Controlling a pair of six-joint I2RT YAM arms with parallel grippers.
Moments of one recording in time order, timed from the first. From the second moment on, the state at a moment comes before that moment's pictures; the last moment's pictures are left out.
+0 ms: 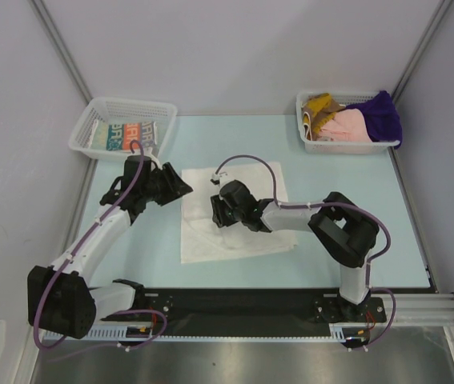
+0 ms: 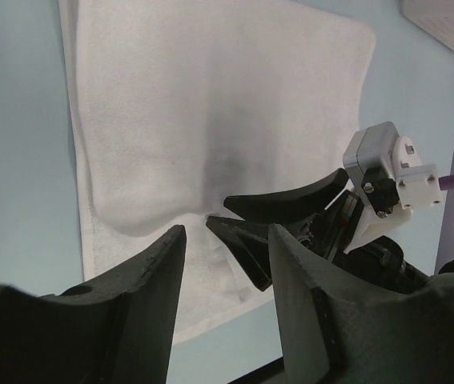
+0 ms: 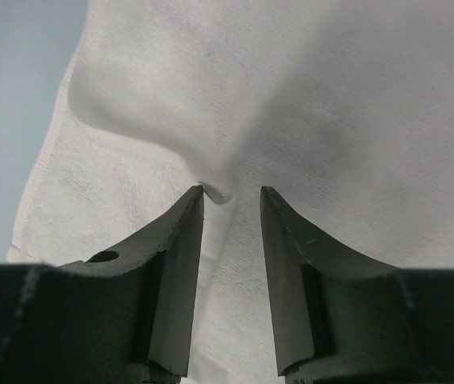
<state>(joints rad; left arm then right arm) -0.23 1.17 0.85 -0.37 0.25 -0.65 0.91 1.89 1.08 0.11 0.04 0.40</state>
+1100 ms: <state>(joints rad) -0.21 1.18 0.85 -0.37 0.27 -0.65 1.01 1.76 1.14 0.14 -0.09 0.44</state>
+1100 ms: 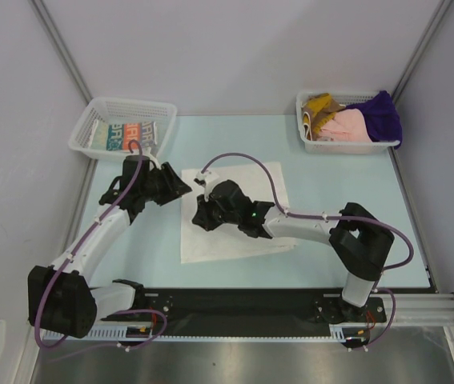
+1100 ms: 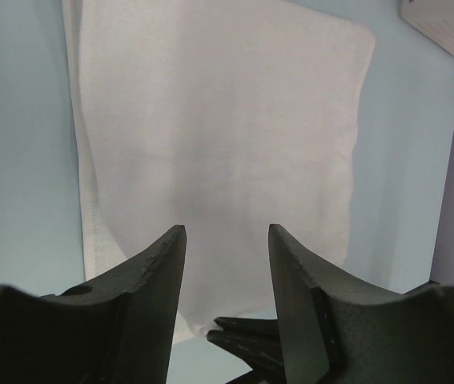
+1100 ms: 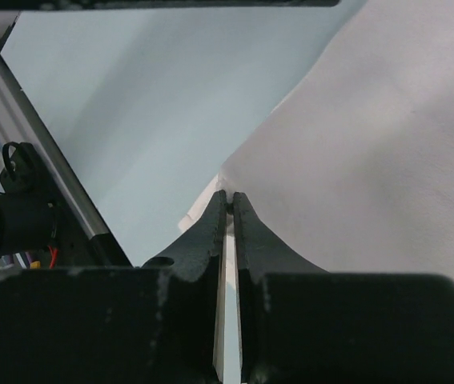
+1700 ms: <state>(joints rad) -0.19 1.17 0.81 -0.36 0.23 -0.66 1.12 1.99 1.16 0.24 -0.14 0.50</state>
